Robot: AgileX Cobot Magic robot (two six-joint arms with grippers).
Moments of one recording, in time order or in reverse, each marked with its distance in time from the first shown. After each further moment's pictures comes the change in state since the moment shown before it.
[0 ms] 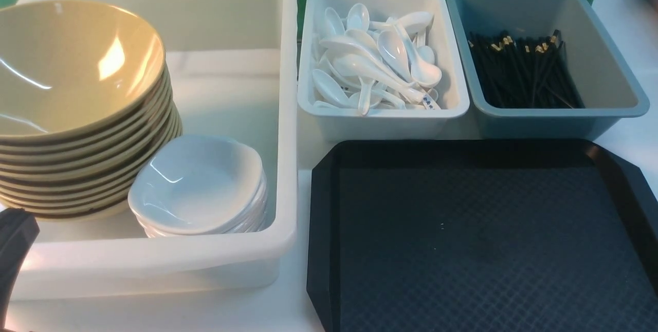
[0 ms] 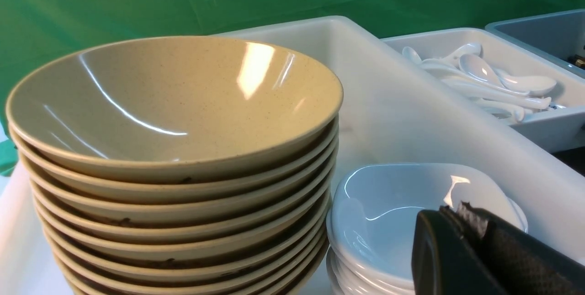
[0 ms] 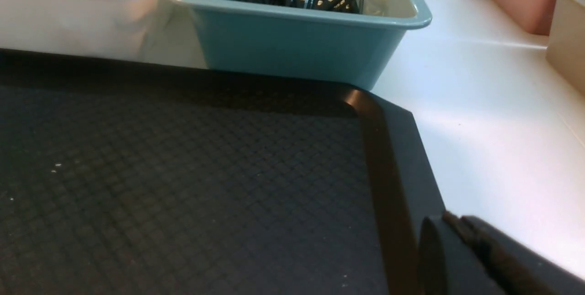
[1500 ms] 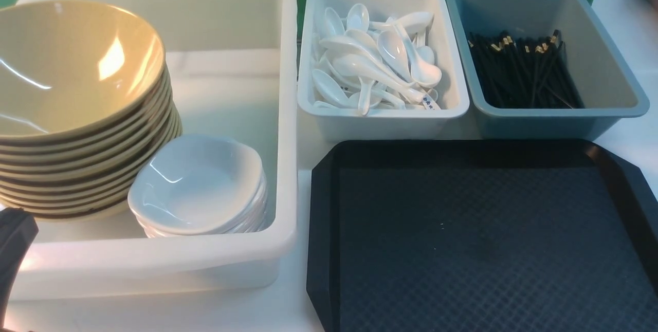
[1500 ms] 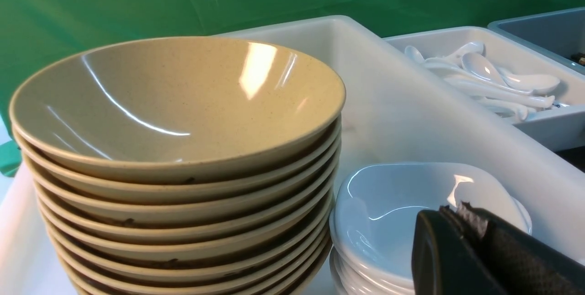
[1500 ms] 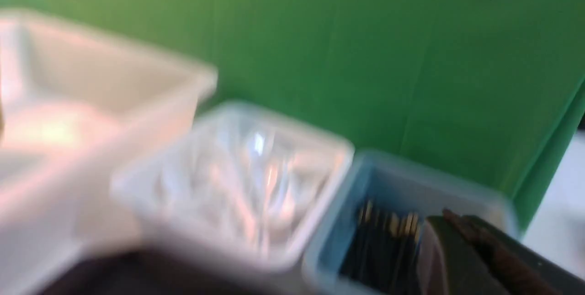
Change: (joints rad) right arm 0.338 0.605 -0.614 -0.013 -0.091 -0.109; left arm 0.001 0.000 -0.001 0.007 -0.001 0.000
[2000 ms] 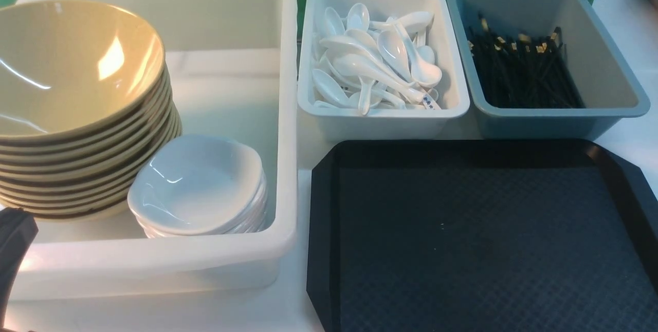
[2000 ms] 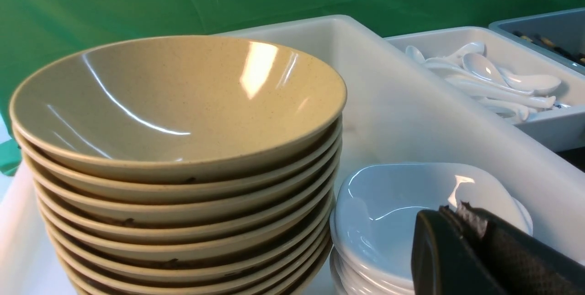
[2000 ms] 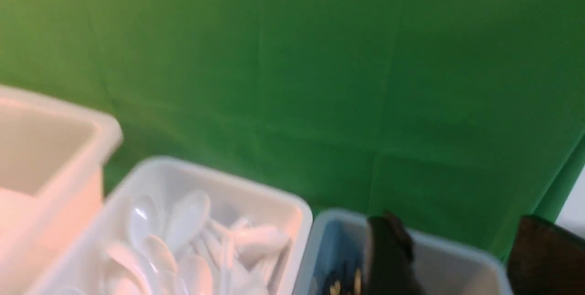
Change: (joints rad) right arm -0.094 0.666 -0.700 -0.003 0.035 0.076; left arm 0.000 0.000 0.000 -0.003 0.000 0.000
